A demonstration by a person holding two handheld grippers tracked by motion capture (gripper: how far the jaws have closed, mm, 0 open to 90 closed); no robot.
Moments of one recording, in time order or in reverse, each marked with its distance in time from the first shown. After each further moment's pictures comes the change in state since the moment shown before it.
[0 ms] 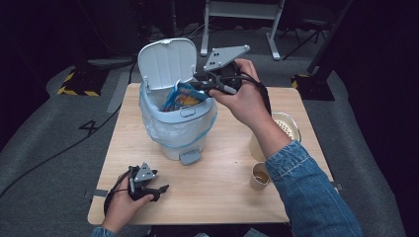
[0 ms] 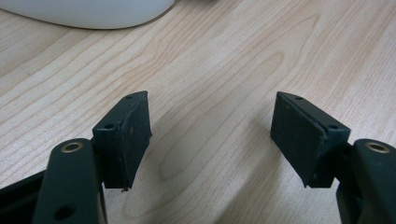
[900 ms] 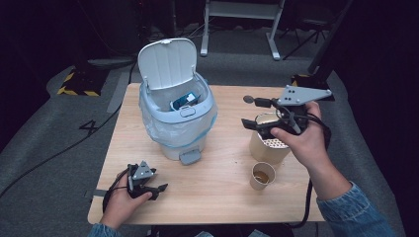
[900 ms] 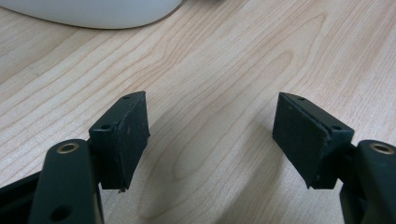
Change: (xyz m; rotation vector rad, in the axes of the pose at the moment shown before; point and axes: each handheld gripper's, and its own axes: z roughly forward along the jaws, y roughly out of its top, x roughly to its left) left arm 0.008 0.000 0.000 0.007 -0.012 0.004; right arm 0.021 -0.115 -0.111 -0.083 -0.011 0.272
